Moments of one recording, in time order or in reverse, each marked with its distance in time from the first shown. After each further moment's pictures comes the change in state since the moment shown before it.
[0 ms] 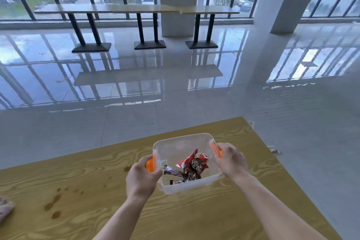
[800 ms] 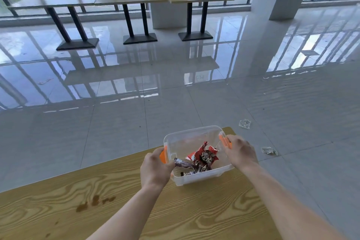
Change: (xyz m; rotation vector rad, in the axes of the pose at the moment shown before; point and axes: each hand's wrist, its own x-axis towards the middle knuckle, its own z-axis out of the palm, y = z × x) left_hand 0.111 0.095 0.178 0.170 -0.063 0.030; right_hand 0.168 0.136 -0.023 -0.046 0.002 0.071
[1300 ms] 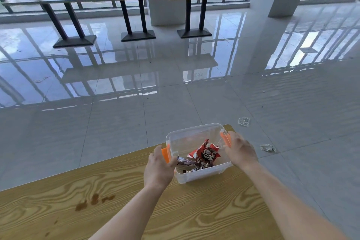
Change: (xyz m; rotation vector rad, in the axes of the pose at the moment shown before) left_hand -0.004 0.004 0.005 0.050 -0.106 -0.031; right_hand -0.001 0.001 0.003 -0.036 -0.048 0.040
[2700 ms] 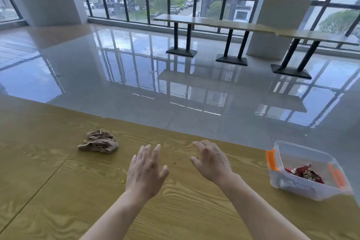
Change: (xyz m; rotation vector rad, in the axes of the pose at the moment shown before) left_hand -0.230 -0.252 -0.265 0.428 0.388 -0.084; right_hand -0.271 -0.355 0.072 -0.010 -0.170 -0.870
